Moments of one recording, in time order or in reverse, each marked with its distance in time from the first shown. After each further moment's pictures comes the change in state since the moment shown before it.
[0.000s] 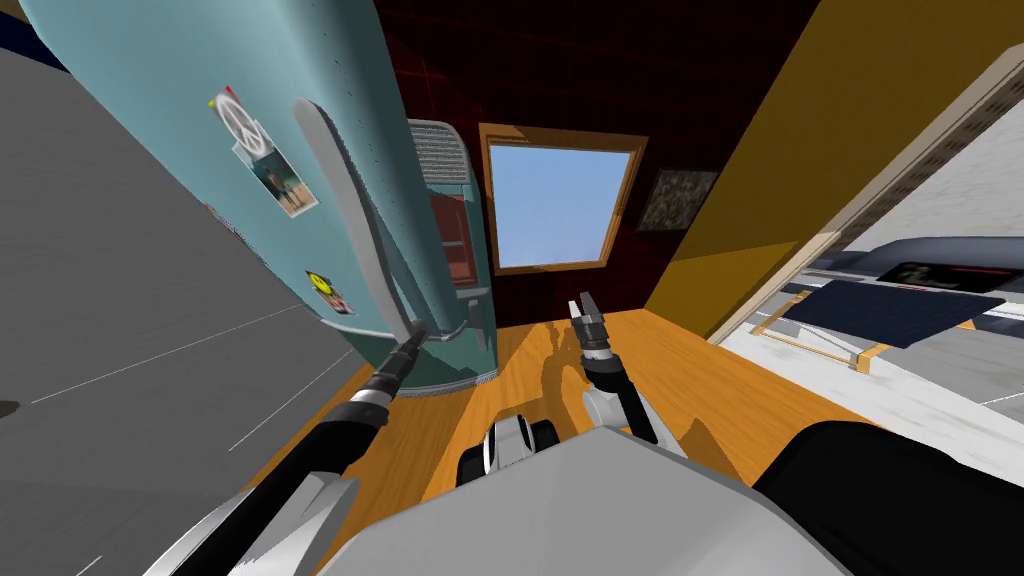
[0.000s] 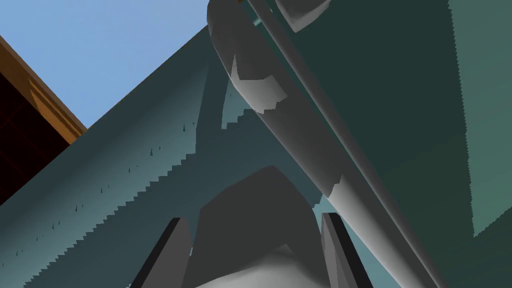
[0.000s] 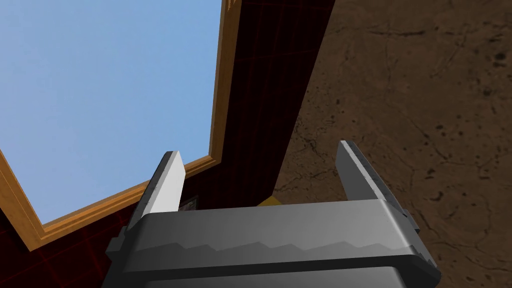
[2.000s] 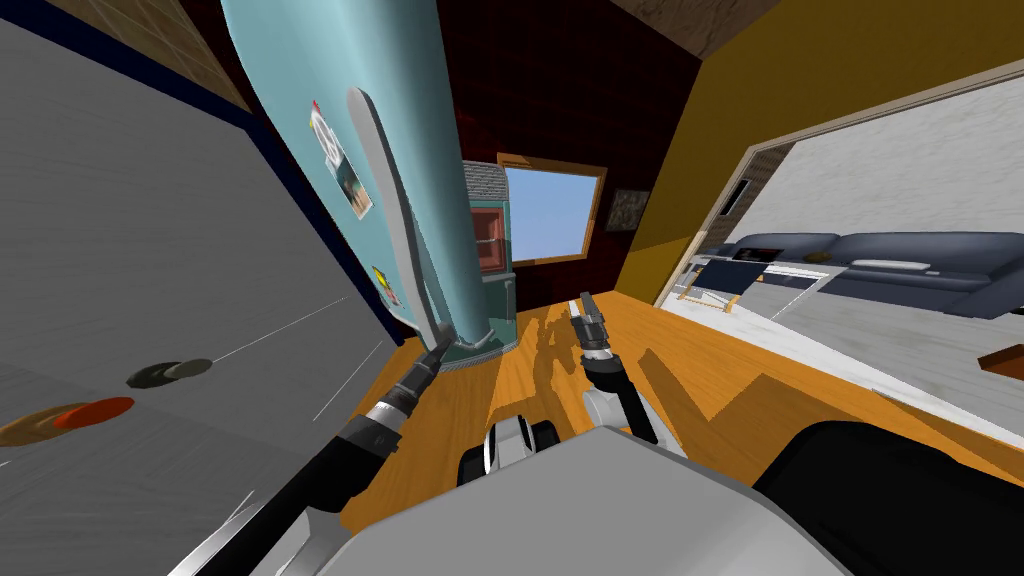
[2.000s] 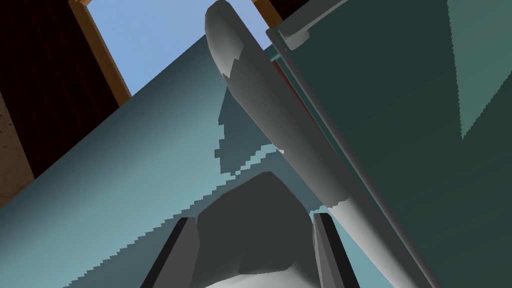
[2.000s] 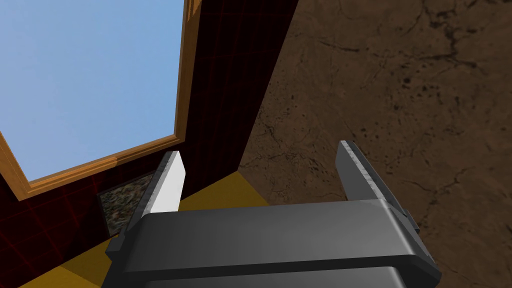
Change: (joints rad) left arm 0.049 0.181 -0.163 -0.070 0.109 -0.105 -0.051; right arm 0.000 0.000 0.000 0.000 0.000 0.000 0.000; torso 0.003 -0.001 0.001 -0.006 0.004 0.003
